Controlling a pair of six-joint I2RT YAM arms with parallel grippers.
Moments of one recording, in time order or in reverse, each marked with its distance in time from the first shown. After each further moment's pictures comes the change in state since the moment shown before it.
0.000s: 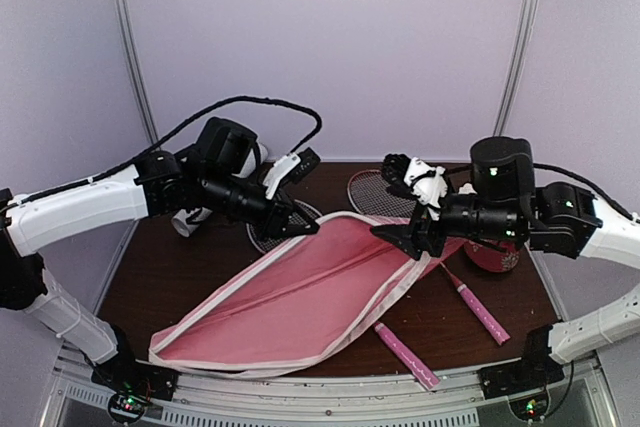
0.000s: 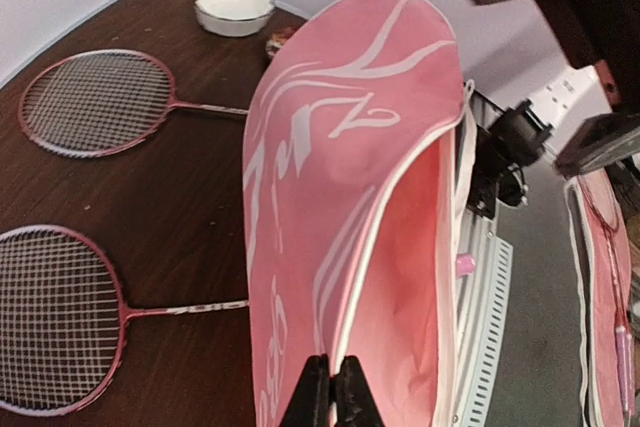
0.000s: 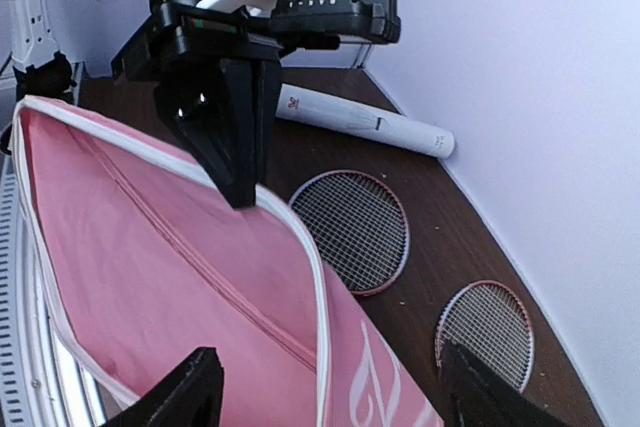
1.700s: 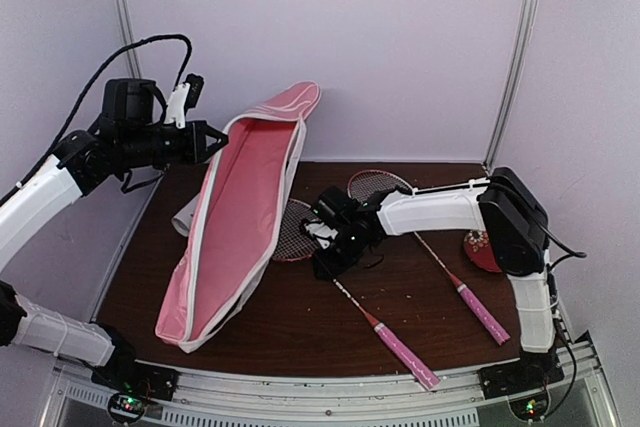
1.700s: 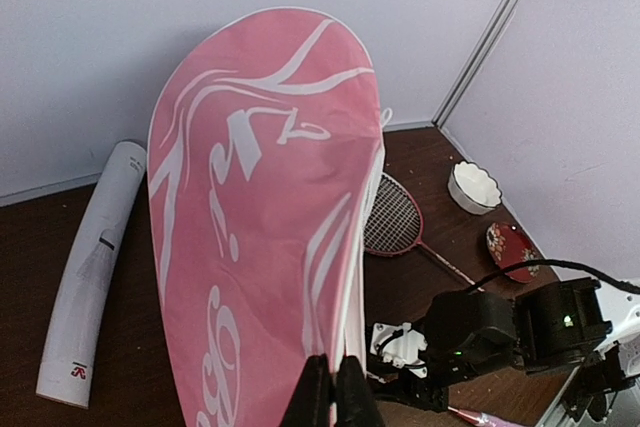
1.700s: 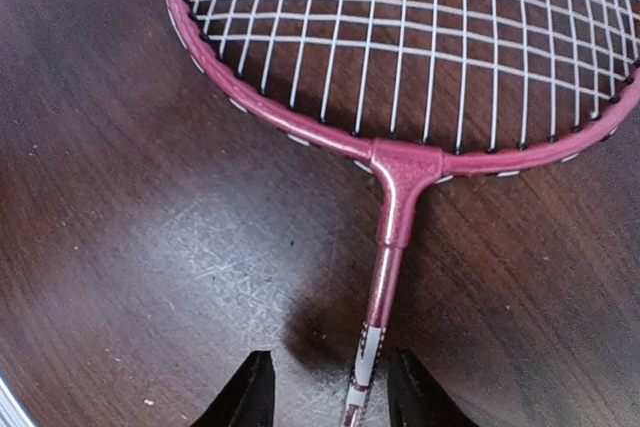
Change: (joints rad) left arm 0.372 -0.247 0.027 -0.022 -0.343 -0.224; right arm -0.187 1.028 0.452 -0.138 -0.216 0.514
